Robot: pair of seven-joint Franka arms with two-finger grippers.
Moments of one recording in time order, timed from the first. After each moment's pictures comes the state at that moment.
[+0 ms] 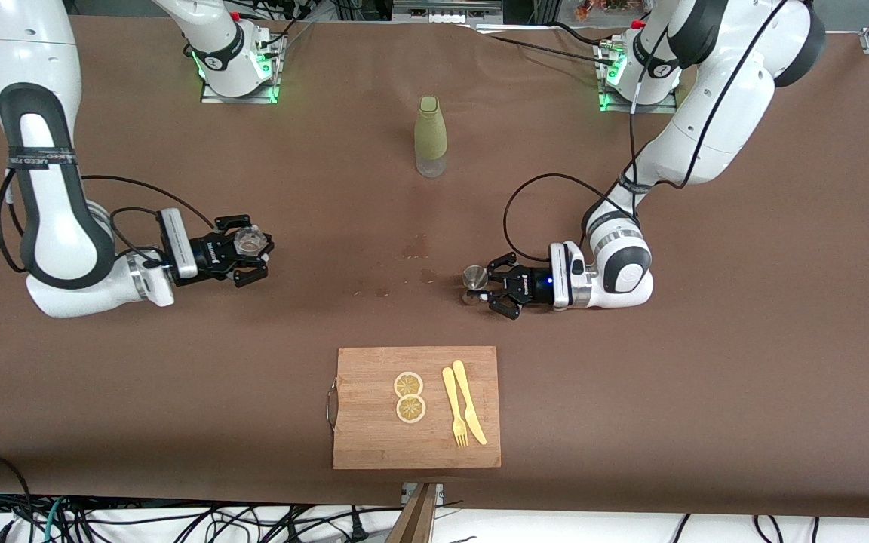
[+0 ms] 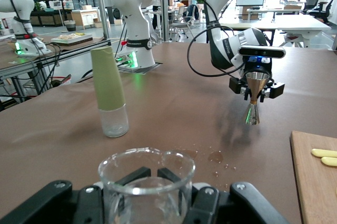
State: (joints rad) left arm -0.13 0.93 -0.21 -1.68 -1.80 1.80 2.65; right arm 0.07 0.60 -0.07 -1.67 1.06 1.48 -2.34
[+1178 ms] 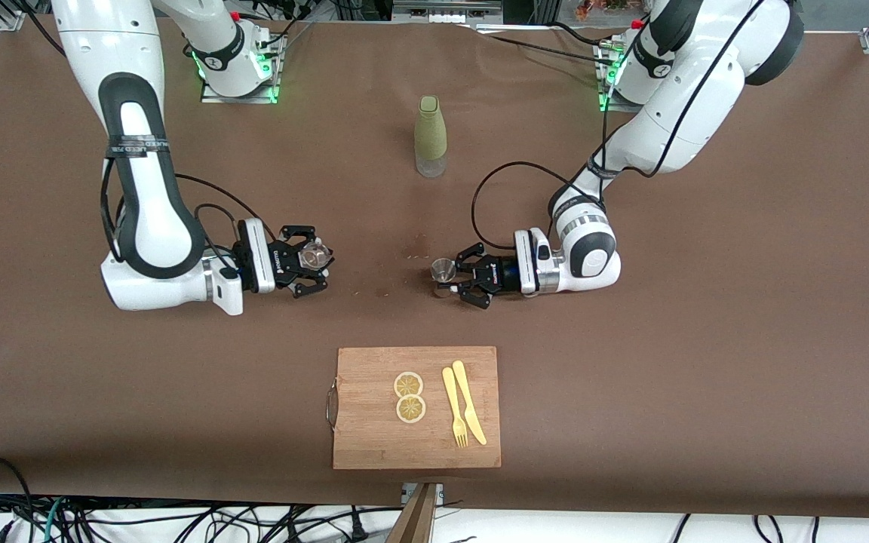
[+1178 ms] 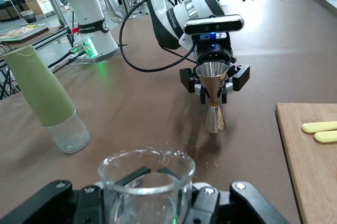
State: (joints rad) left arm -0.21 0.93 -0.24 -1.71 -1.96 1.89 2.72; right arm 0.47 0.62 -0.33 -1.68 1.24 1.66 -2.11
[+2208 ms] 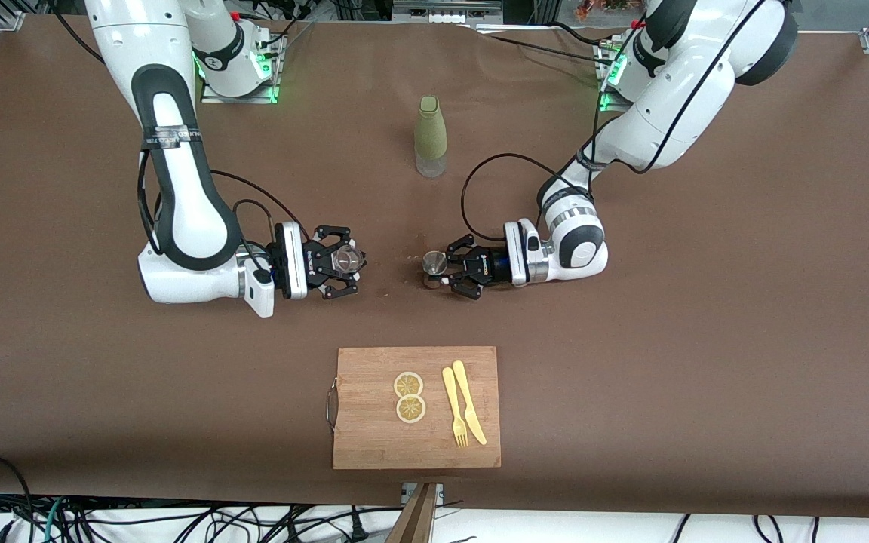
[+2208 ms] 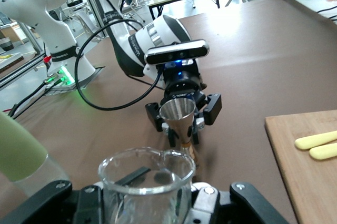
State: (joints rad) left arm -0.23 0.93 -0.26 -1.74 -2.03 1.89 2.75; right arm 0.56 0.62 -0.34 -1.67 1.37 1.75 -1.97
